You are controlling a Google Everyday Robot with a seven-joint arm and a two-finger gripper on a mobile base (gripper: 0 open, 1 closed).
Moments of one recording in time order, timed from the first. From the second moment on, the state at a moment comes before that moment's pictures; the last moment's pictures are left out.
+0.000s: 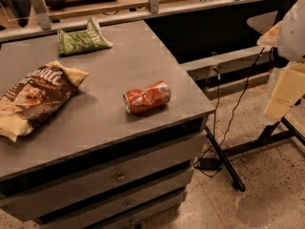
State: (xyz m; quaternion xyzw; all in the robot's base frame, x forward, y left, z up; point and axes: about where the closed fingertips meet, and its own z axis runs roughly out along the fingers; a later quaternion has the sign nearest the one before) arm 0.438 -0.216 0.978 -0.60 0.78 -0.04 0.16
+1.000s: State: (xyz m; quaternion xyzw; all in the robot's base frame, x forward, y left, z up) arm 0.490 -0.212 1.006 -0.55 0.78 0.03 0.31
